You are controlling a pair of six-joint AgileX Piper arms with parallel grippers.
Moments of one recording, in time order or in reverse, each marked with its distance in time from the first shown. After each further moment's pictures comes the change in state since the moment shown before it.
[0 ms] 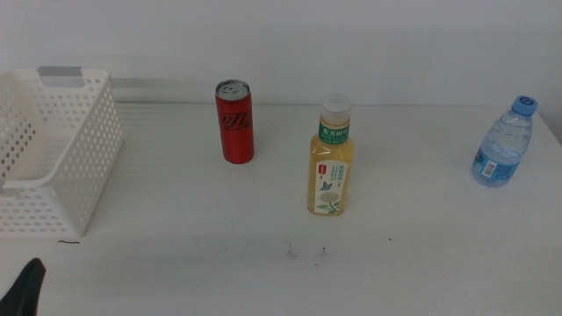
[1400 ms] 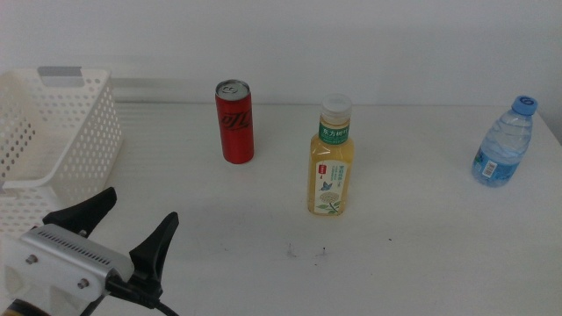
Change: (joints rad) left arm -0.331 1.308 -0.002 0.025 -1.351 -0.023; right arm 0.000 0.000 0.000 0.000 0.000 0.000
